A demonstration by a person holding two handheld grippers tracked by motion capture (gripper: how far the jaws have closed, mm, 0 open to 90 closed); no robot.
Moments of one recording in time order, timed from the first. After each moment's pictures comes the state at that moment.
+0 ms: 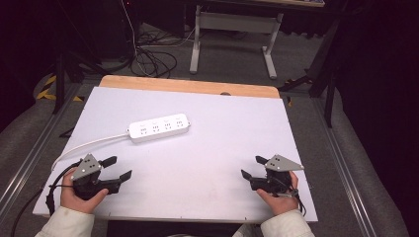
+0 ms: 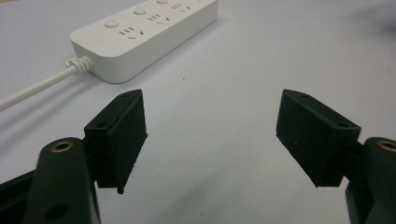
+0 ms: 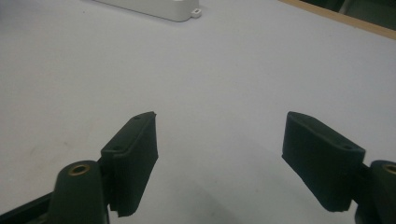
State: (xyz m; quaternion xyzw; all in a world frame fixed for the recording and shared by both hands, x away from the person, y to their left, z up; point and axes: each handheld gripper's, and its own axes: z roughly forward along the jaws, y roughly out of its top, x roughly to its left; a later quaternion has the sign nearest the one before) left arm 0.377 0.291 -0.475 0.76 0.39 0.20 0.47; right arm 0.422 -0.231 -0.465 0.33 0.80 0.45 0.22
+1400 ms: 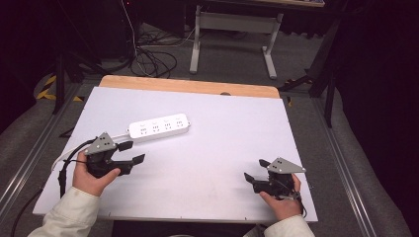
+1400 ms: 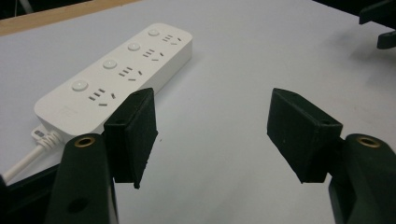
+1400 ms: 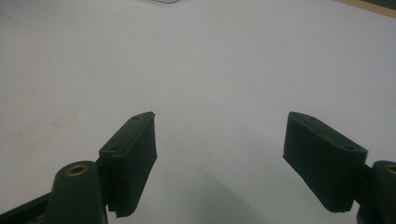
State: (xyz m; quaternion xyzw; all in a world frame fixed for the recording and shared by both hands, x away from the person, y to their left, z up) left arm 0.421 0.260 -0.430 0.78 0.36 0.17 0.48; right arm 0.417 -0.240 -0.473 0.35 0.80 0.43 0.22
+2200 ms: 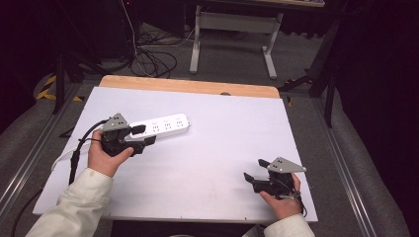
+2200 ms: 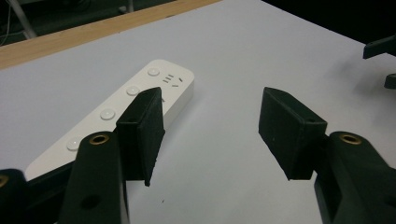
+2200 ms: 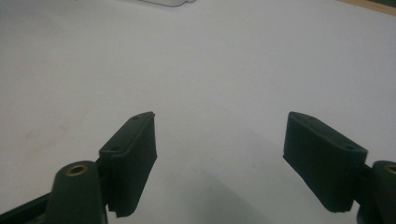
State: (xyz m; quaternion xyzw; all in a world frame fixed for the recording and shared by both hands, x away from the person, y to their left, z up) left arm 0.464 0.234 -0.405 0.79 0.35 0.16 0.48; right arm 0.419 -0.239 -0.473 0.34 0.80 0.44 0.21
